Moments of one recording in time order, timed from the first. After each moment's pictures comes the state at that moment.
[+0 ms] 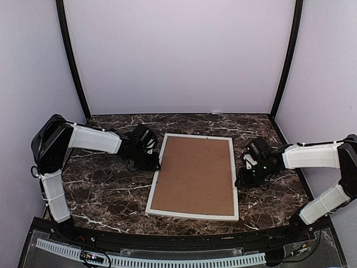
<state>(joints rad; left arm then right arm) -0.67 1.91 1.17 -0.31 0.14 -0.51 0.54 1.41 0.67 -0.45 -0.14 0.48</state>
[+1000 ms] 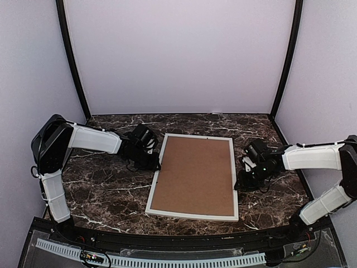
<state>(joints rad) -0.67 1.91 1.17 -0.31 0.14 -0.50 0.58 1.40 0.67 -0.50 -0.15 0.53</state>
